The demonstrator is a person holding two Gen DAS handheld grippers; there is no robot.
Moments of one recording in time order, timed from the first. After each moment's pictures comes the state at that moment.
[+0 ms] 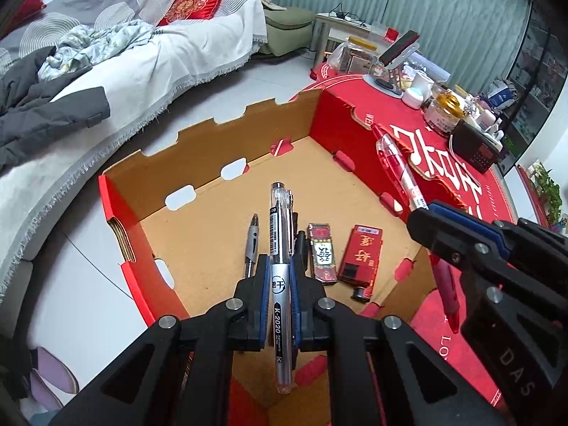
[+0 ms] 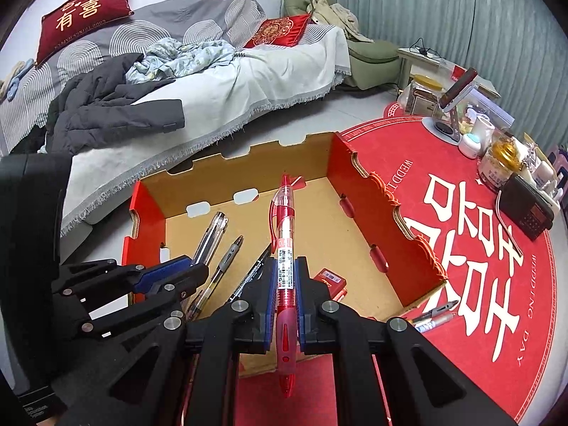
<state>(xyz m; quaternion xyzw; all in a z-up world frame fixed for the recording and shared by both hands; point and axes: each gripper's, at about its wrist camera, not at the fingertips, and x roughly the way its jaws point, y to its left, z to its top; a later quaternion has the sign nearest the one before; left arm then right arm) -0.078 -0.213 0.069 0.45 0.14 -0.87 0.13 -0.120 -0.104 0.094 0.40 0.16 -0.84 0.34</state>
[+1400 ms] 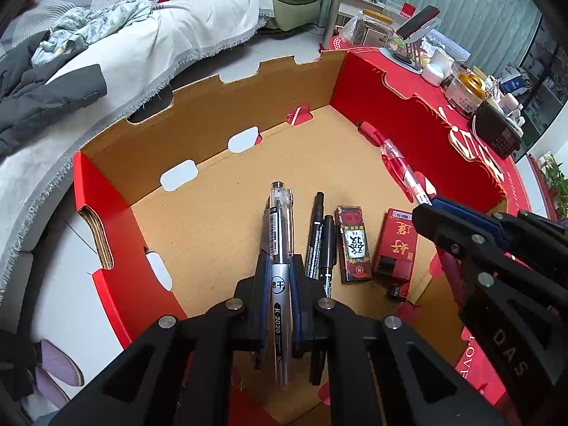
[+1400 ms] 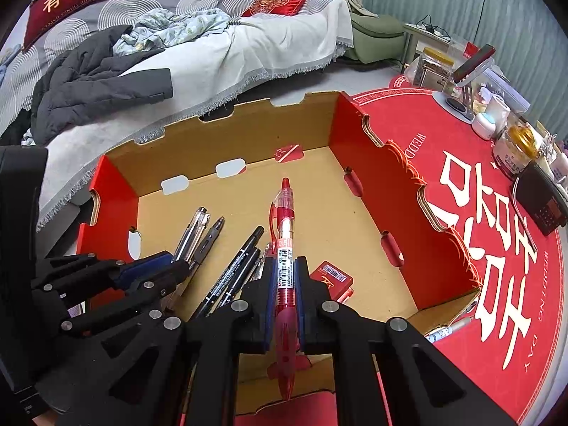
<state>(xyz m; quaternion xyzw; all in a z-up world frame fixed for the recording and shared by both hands) -0.098 -0.228 0.032 0.50 0.14 -0.84 0.13 -0.149 -0.123 0.052 0.45 0.18 -0.82 0.32</state>
